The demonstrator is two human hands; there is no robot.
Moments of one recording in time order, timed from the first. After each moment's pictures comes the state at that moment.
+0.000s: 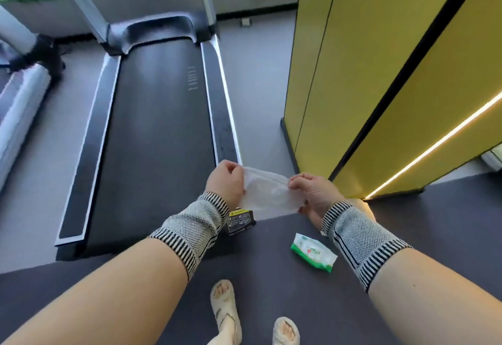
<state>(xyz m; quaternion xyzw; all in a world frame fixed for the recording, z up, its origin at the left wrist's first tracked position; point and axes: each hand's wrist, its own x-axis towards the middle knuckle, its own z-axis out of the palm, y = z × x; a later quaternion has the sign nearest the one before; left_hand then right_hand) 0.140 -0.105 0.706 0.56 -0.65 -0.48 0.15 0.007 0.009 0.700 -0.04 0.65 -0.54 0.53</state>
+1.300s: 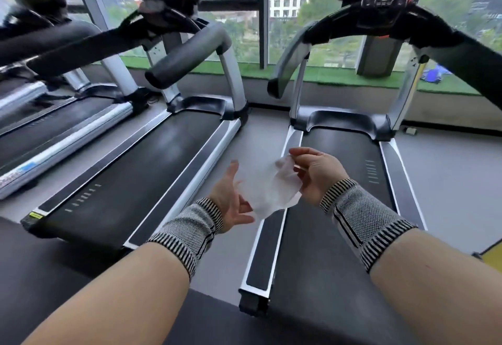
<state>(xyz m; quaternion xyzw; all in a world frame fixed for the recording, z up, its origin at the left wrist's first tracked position) 0.815 -0.461 0.879 0.52 -0.32 -0.73 0.29 0.641 -0.442 0.920 -0.23 0.45 -0.60 0.62</state>
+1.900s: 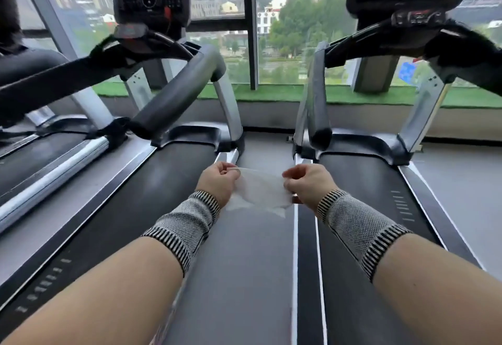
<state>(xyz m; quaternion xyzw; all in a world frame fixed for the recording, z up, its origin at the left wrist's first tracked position) 0.919 -0.835 0.893 0.56 -0.55 -0.45 0.43 0.741 -0.783 0.900 -0.45 0.66 -0.46 0.40</state>
